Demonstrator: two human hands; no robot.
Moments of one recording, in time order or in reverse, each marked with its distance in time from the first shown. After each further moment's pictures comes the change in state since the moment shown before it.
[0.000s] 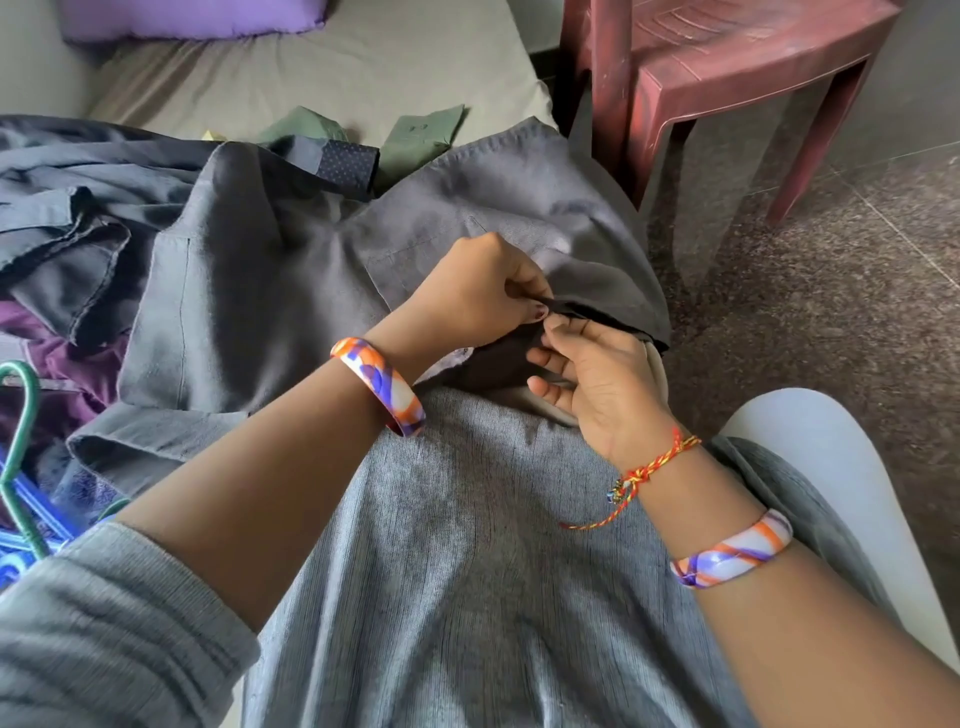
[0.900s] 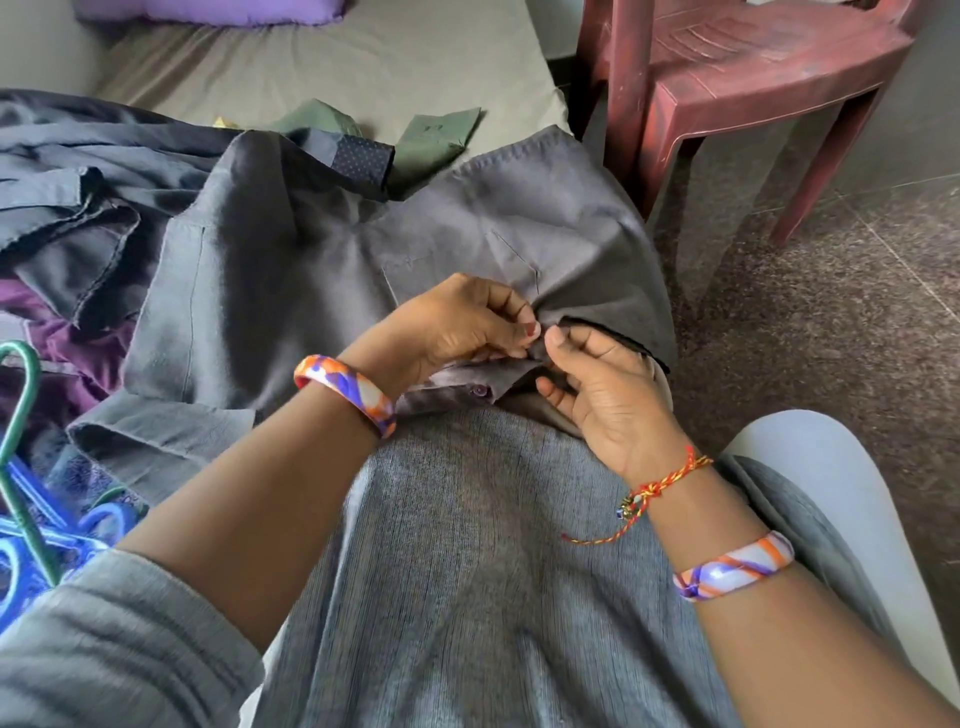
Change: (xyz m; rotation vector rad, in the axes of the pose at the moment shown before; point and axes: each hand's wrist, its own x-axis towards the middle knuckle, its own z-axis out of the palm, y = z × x) left_hand -0.016 -0.021 0.005 -0.818 -0.211 -0.396; right_hand 0.006 0.009 -0.005 0.004 -0.141 -0.041
